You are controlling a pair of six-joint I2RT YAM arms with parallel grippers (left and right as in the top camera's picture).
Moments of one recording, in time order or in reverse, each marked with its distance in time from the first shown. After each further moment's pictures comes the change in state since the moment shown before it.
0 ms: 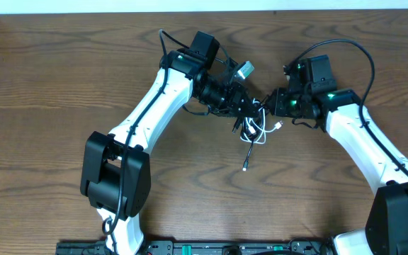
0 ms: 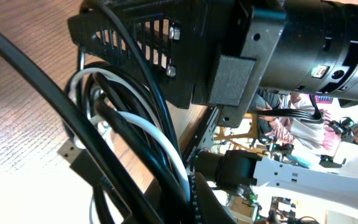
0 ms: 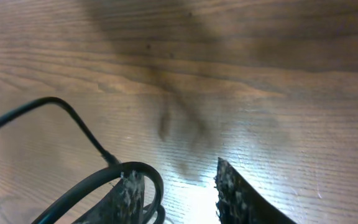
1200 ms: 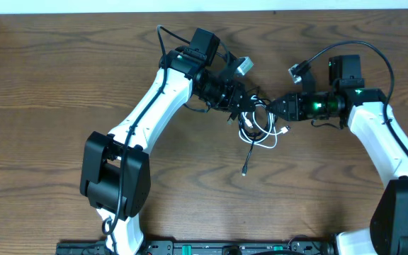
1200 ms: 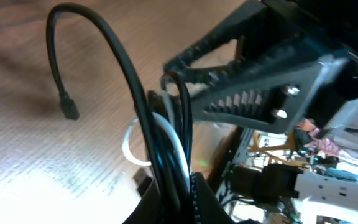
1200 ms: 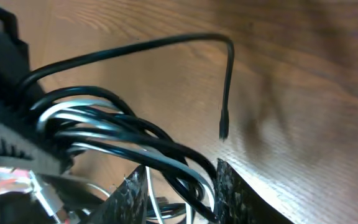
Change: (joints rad) left arm 0.004 -0.001 0.000 0.078 -0.125 0.028; right arm -0.168 0.000 -0.002 -0.082 -0.526 -0.372
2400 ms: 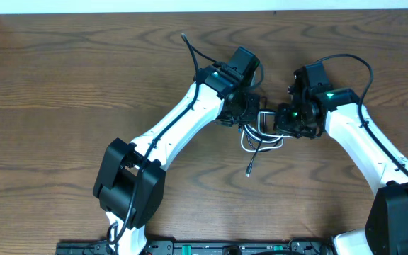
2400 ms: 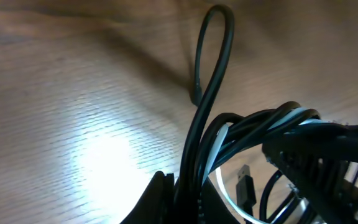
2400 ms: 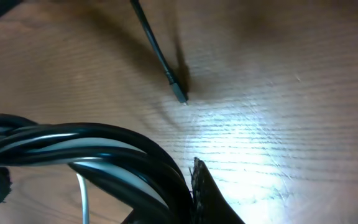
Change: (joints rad) left arm -0.192 -0.001 0.002 -0.023 -0.654 -0.404; right arm 0.170 0.000 0.010 -0.203 0.555 0.474
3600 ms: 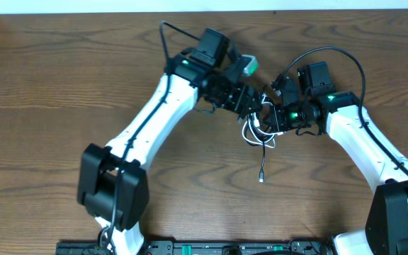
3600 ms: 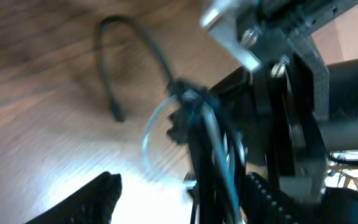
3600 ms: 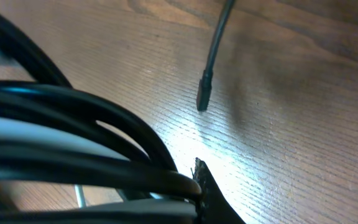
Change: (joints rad) left arm 0.121 -0.058 -0.008 0.085 0.383 0.408; right arm -0.006 0.002 -0.034 0.166 -0.211 -0.424
